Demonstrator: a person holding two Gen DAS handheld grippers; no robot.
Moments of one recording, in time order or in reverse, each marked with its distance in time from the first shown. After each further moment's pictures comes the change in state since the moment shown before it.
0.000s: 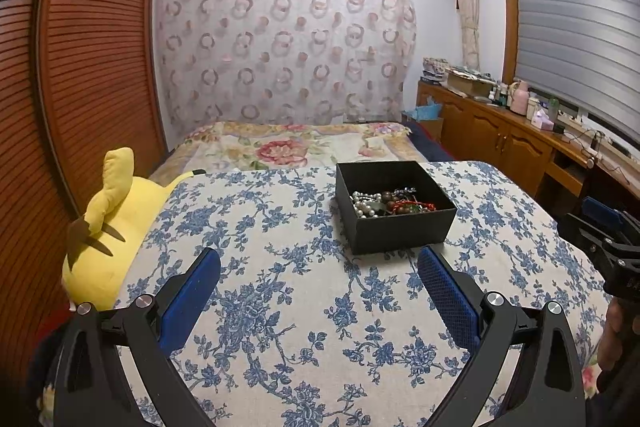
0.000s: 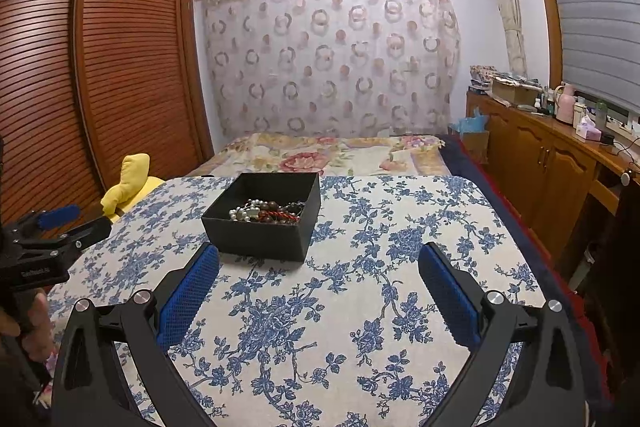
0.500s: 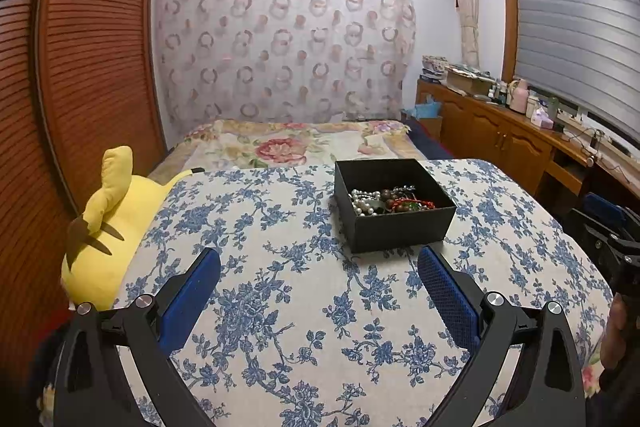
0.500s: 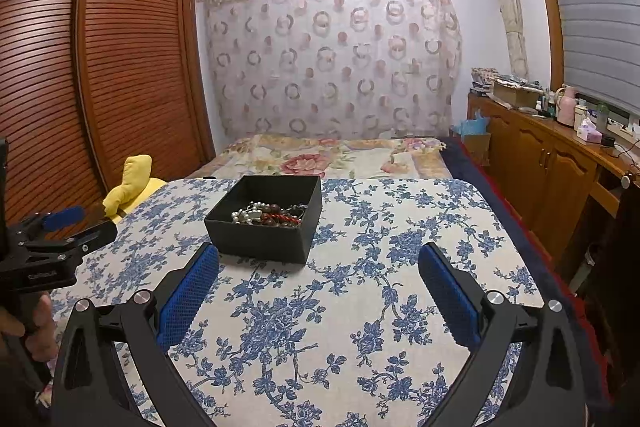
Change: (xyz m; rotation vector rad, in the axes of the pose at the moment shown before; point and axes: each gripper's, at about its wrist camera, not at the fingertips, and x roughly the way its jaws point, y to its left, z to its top) left arm 0.001 0.000 -0.001 0.002 0.007 0.001; right arm -0.003 0.001 0.002 -0.004 -0.006 0.005
